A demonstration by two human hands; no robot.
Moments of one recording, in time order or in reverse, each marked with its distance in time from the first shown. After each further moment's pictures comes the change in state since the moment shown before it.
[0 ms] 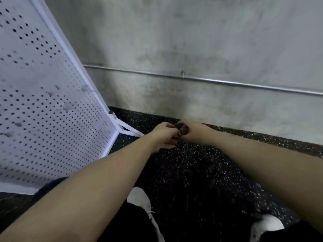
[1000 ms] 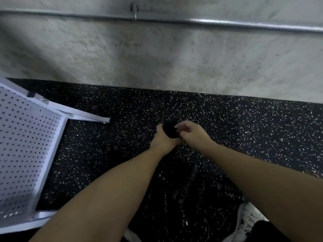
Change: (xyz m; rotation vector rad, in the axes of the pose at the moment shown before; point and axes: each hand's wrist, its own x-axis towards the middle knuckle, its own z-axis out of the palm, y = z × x) left_hand 0.173 -0.127 0.140 0.331 -0.002 -0.071; right_hand 0.035 0.177 0.107 0.620 0.159 0.336
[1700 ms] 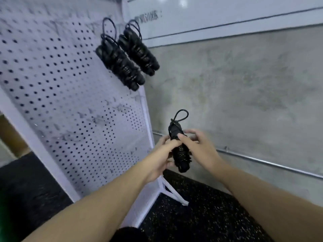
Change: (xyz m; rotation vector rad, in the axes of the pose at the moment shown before) left_hand -0.358 0.090 -0.325 -0.687 0.269 0.545; right_hand -0.211 -0.389 0.040 0.345 -0.052 -0.741
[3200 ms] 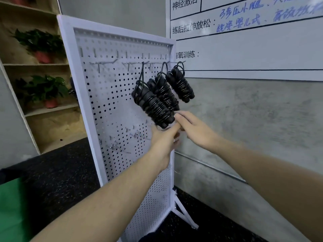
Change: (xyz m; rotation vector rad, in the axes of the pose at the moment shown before) left_hand -0.065 0.122 -0.046 -0.301 0.374 0.336; right_hand 0.020 -0.170 0.073 -0.351 -0.275 -0.300
